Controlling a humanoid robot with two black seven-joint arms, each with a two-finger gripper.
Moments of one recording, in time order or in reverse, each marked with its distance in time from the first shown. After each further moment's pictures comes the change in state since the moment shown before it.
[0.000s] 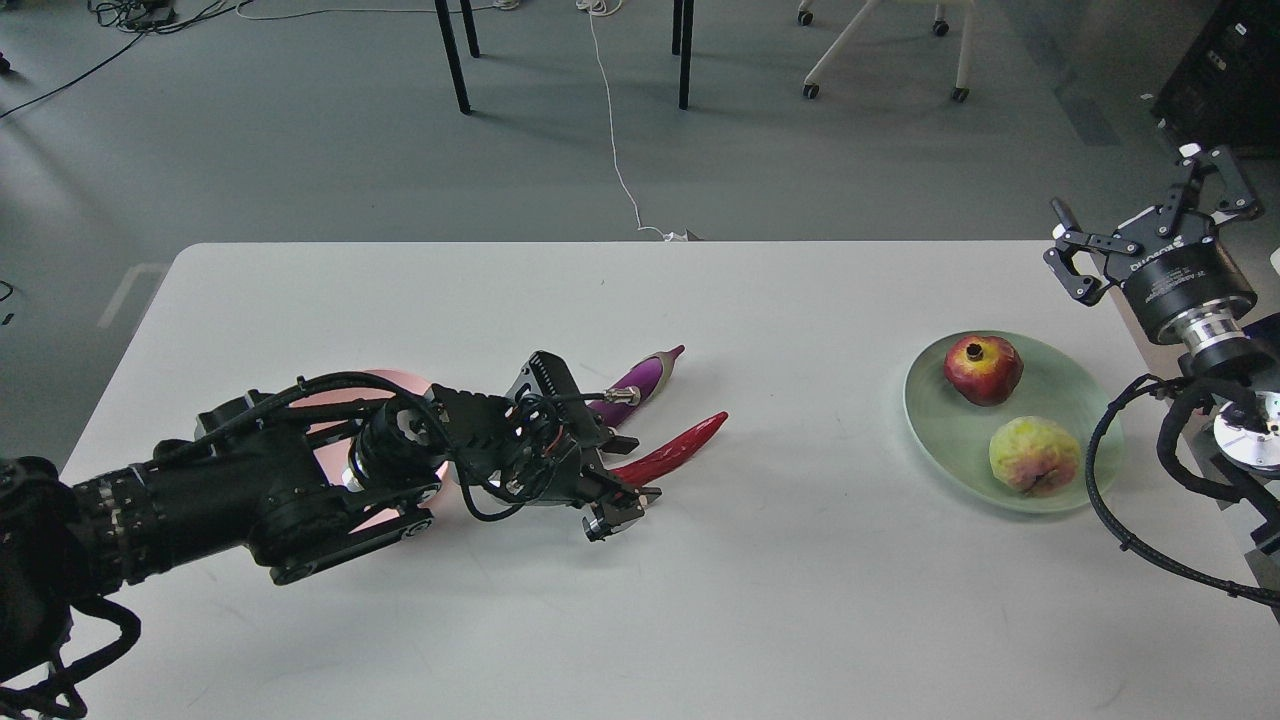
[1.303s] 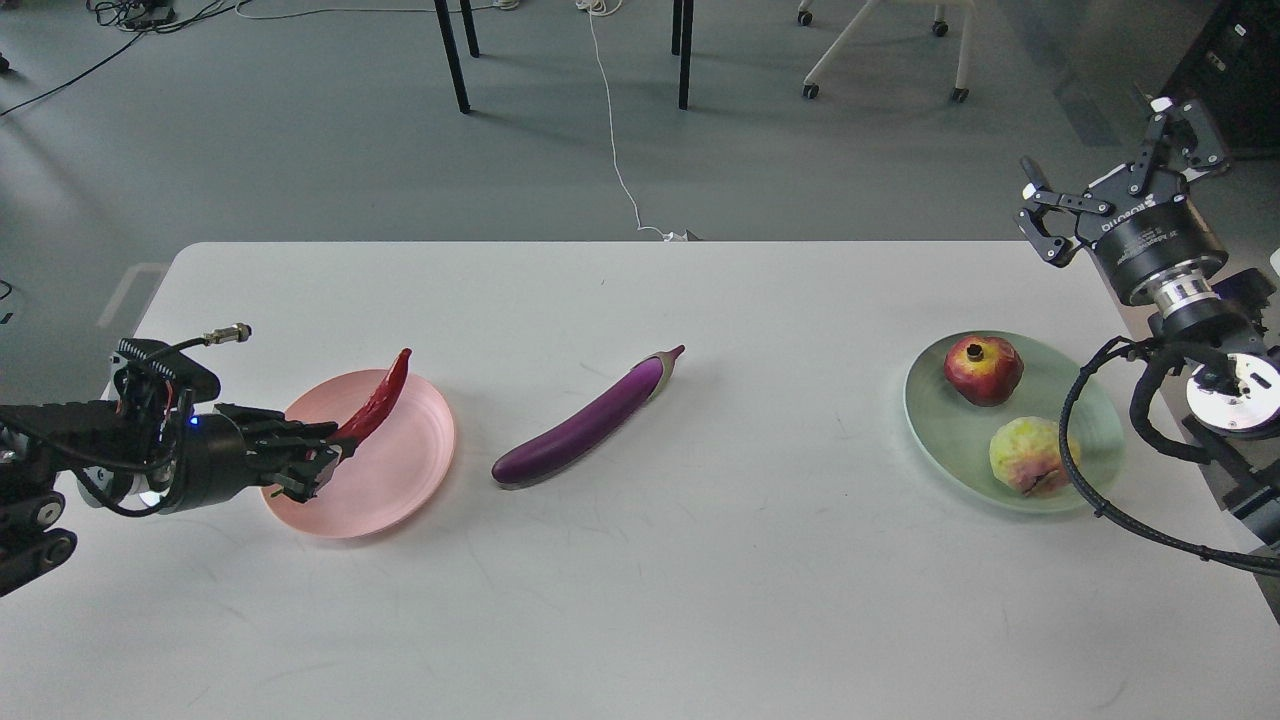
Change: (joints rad) left arm 0.229 0.656 -0.156 -0.145 -0.309 0.094 -0.077; right arm 0.072 0.029 -0.015 0.004 -0.012 0.000 -0.003
